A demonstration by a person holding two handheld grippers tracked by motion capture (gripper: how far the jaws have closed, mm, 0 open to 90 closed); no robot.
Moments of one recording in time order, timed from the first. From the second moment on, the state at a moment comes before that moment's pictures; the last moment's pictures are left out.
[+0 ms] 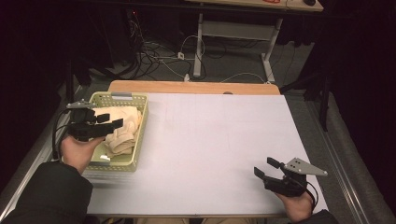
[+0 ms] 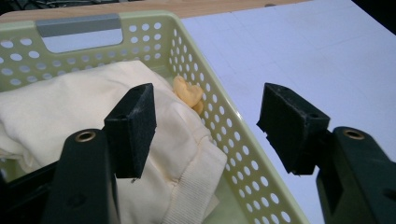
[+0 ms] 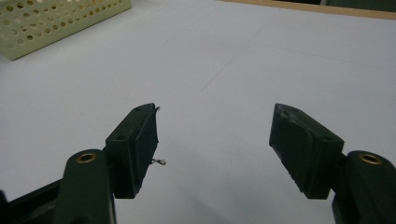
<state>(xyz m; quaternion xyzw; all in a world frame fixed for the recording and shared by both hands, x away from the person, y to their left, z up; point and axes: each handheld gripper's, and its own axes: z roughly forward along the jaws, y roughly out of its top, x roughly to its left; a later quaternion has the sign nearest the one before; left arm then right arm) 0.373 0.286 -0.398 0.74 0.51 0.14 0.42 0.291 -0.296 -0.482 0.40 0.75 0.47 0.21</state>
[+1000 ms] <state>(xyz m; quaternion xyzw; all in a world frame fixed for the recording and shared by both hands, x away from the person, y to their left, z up) 0.342 0.276 -0.399 0.74 0.48 0.15 0.45 0.290 -0.297 -0.482 0.40 0.75 0.48 0.21</state>
